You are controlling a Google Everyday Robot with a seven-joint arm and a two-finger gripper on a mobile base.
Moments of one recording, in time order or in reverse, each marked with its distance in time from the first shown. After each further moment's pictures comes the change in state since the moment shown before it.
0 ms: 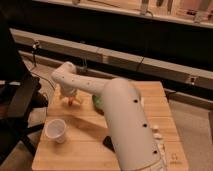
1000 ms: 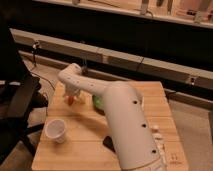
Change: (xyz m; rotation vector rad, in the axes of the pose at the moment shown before) arm 0.036 -0.002 0.024 0.043 0.060 -0.011
